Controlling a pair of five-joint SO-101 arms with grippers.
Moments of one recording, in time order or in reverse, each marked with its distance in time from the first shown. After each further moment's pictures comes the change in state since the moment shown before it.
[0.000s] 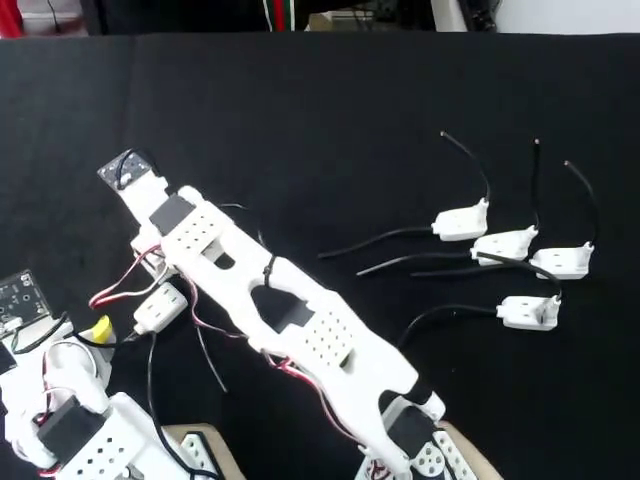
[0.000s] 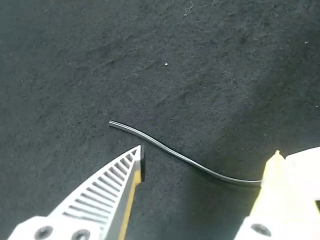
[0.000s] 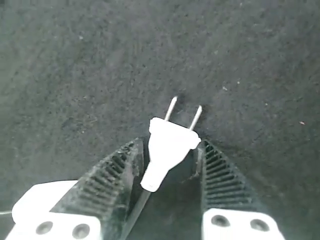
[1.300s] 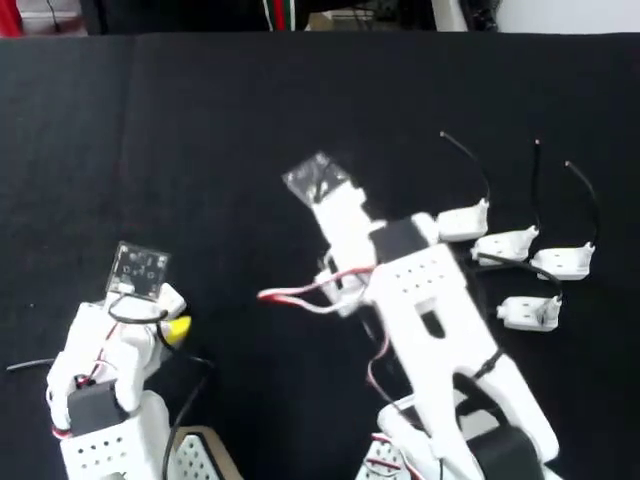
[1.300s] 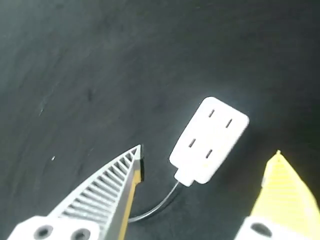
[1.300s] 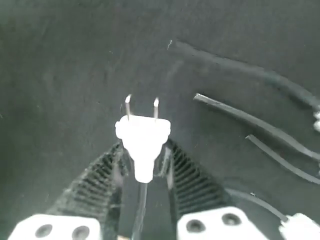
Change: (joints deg) left arm 33.7 3.7 3.4 -5.5 -13.7; right arm 28.2 -84.7 86.4 0.9 21.9
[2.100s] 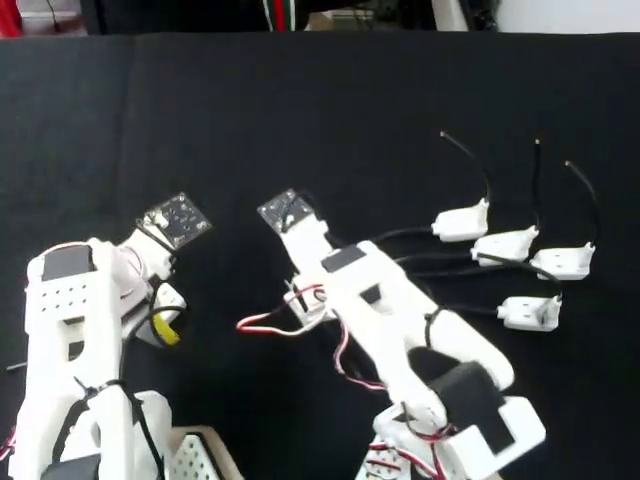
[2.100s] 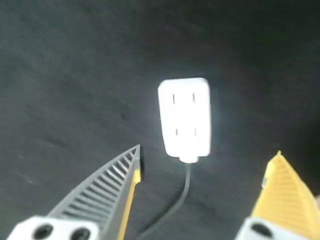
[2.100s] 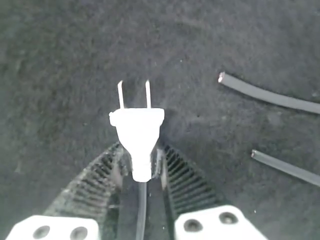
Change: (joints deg) left arm 2.4 64.0 -36.8 -4.5 -31.6; right arm -6.7 21.3 9.8 -28.8 -7.9
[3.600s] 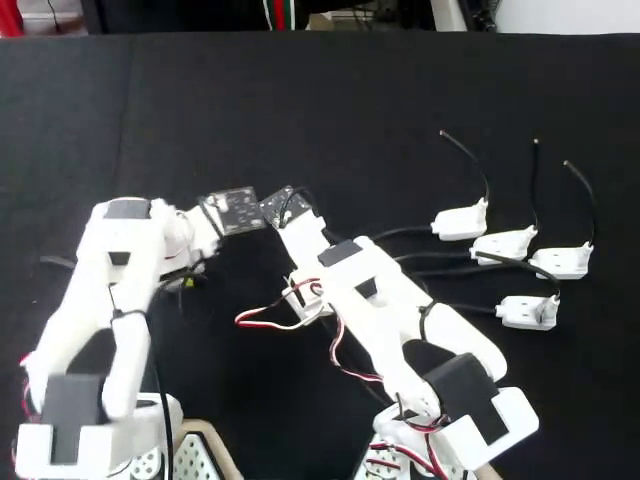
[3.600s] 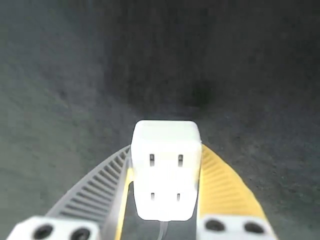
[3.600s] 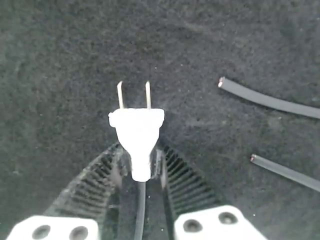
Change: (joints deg) left arm 15.5 20.6 -12.9 -6.9 -7.6; right arm 0.1 2.2 -1.9 0.0 -0.2
